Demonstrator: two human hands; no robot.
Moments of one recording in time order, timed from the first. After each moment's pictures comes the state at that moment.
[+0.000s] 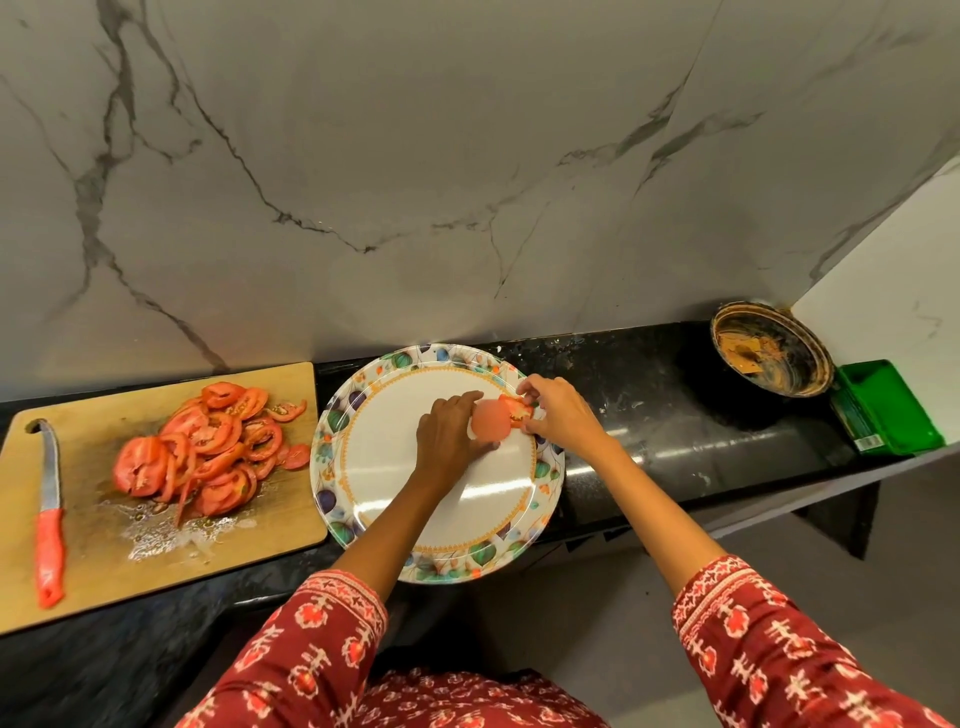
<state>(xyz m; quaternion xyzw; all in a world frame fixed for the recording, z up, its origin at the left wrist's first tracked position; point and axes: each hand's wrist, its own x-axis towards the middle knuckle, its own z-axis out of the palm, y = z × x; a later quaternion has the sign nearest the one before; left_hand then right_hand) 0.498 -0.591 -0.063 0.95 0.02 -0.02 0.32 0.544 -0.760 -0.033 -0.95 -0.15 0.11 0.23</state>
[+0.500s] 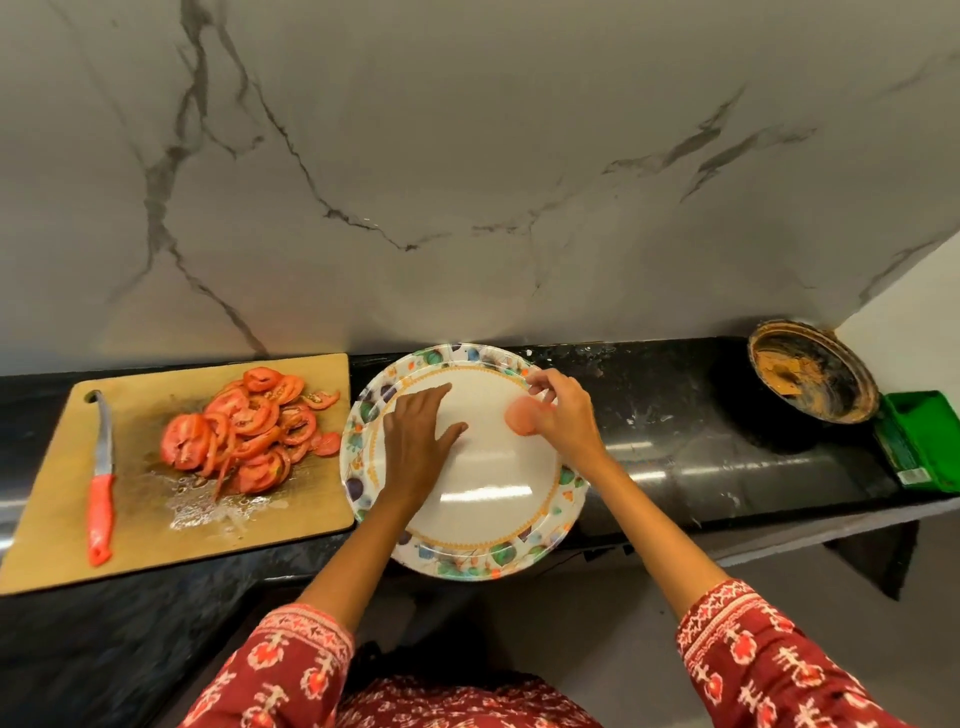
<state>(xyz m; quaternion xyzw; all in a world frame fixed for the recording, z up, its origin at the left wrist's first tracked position) 0.464 -0.536 -0.060 0.92 0.07 0.15 0.36 0.533 -0.724 -0.037 -0.91 -0.13 -0.03 0.40</state>
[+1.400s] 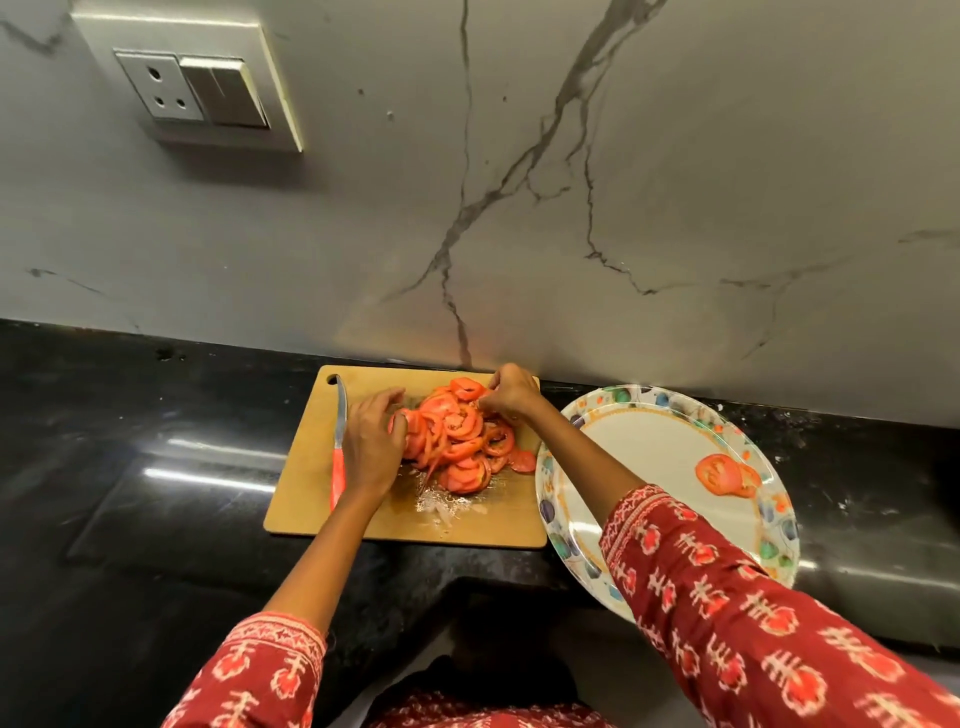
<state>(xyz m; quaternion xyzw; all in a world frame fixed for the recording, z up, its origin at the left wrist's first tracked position) 0.385 -0.292 -0.025 0.88 0.24 0.25 0.33 0.539 -0.420 -0.013 -0.91 -0.17 0.24 0.30</state>
